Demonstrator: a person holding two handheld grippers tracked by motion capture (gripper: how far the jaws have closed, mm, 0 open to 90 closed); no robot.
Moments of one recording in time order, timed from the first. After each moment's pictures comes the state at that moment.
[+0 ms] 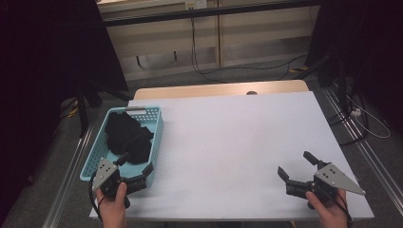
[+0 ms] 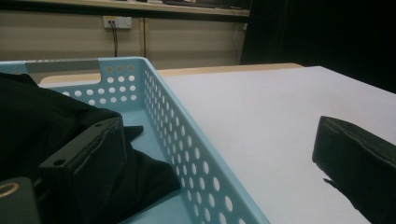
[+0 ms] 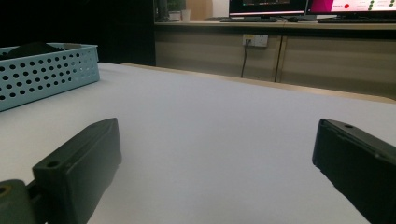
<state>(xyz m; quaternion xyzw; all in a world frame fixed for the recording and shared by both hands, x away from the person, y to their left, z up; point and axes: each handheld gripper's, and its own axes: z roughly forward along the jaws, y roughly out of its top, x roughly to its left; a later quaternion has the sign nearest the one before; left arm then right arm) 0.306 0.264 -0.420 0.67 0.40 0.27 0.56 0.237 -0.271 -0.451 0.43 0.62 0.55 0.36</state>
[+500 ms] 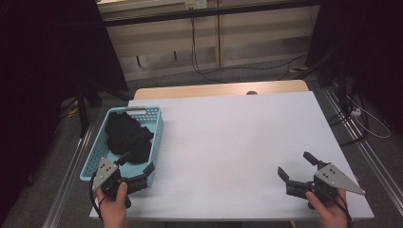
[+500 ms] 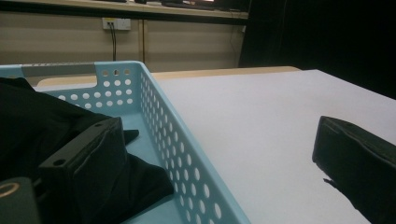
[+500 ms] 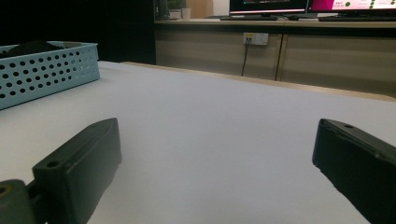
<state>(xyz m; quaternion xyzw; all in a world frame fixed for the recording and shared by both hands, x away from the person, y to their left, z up) 0.304 0.259 -0.414 0.67 0.40 0.27 0.57 0.237 -0.272 -0.452 0.43 0.62 0.54 0.36</state>
